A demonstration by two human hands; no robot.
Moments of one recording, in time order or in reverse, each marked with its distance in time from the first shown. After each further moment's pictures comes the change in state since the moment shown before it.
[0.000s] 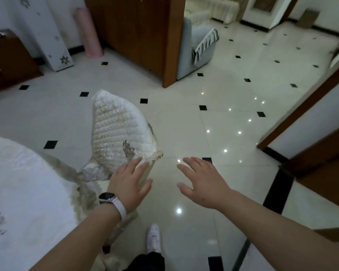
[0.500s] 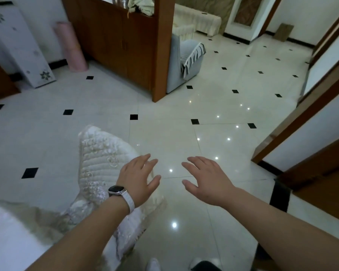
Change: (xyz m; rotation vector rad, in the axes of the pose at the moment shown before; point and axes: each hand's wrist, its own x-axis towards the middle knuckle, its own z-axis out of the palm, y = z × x) left_hand 0.186 -0.028 -0.023 -0.007 -0.005 0.138; right_hand 0.143 0.048 -0.056 -0.028 0.071 0.088
